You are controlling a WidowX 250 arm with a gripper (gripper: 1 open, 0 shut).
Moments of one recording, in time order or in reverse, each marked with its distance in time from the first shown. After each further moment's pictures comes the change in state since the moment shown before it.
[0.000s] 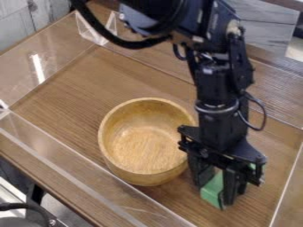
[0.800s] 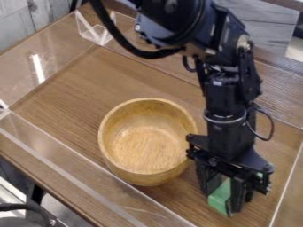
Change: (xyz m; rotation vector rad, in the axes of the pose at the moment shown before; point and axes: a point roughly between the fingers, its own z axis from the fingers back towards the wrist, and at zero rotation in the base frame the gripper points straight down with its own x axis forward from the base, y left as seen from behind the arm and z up) arm 0.007 -0.003 -0.013 -0.010 0.009 -0.001
